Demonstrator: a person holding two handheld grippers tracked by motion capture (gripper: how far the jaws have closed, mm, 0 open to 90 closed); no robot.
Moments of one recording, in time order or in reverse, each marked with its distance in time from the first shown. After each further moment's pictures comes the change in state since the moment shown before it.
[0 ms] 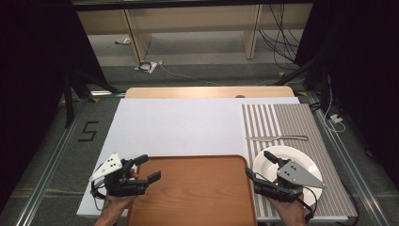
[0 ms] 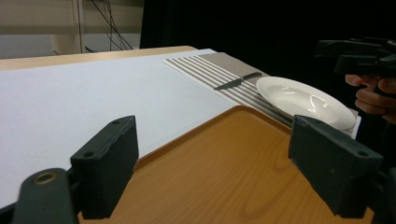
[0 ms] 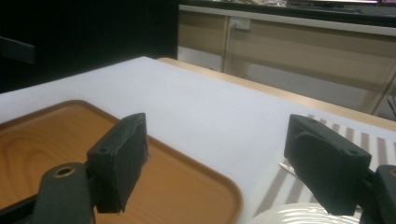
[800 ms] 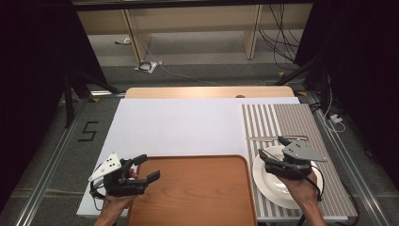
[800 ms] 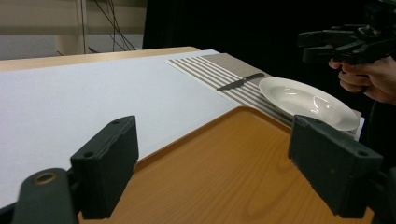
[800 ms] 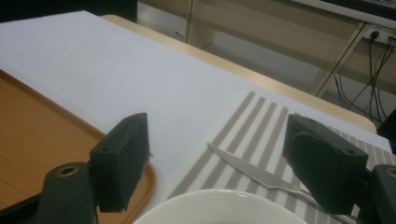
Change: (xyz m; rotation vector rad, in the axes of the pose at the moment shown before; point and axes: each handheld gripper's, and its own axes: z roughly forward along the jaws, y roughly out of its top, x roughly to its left) left arm 0.001 0.000 -0.002 -0.006 0.013 -0.003; right arm -0.053 0.015 0.019 0.161 -0.138 -0.087
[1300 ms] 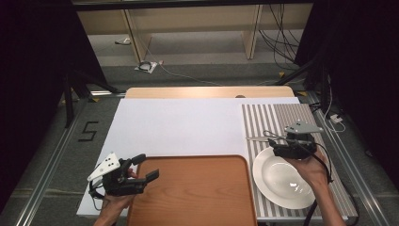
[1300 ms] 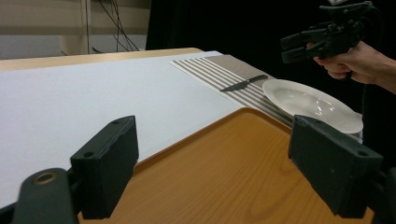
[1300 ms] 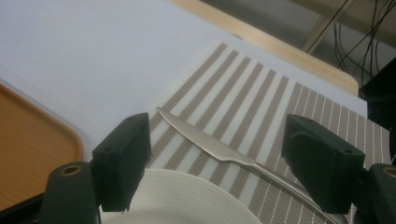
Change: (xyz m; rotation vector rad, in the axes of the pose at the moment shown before) left arm 0.002 0.000 -0.001 -0.004 0.012 -0.010; right arm -0.055 0.011 0.038 0.254 -0.026 -0.020
